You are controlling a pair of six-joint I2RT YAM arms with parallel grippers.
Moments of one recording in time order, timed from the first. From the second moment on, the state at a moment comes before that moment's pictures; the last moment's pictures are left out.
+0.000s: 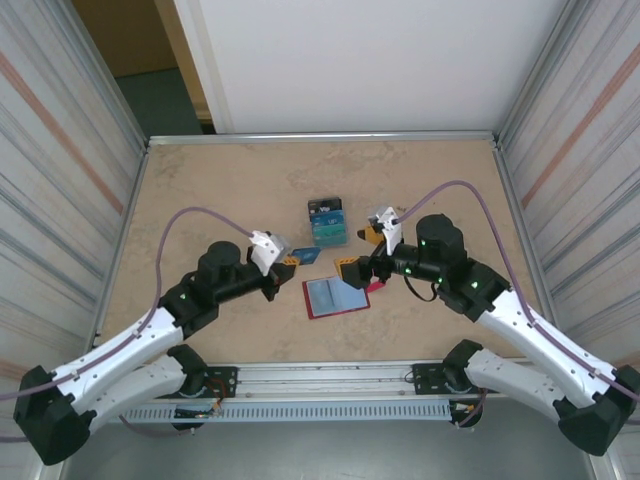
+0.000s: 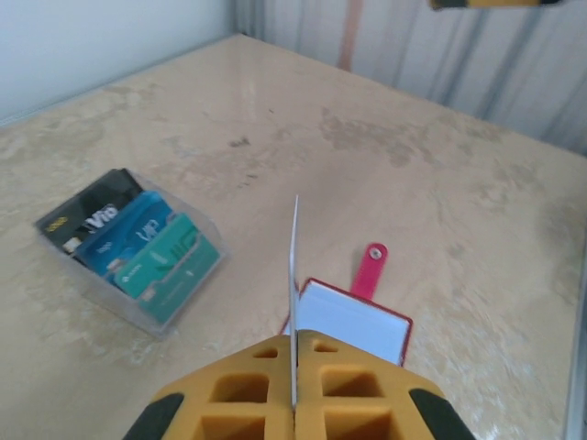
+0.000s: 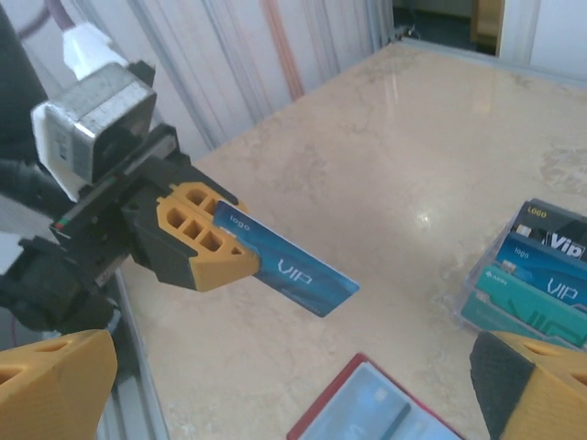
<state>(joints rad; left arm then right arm) -0.75 0.81 0.53 -0.03 0.21 -0.01 0.72 0.85 0.81 -0.27 -0.35 0.21</state>
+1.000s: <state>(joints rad) -0.68 0.71 0.37 0.39 0.19 -0.43 0.65 1.04 0.62 0.33 -0.48 0.61</state>
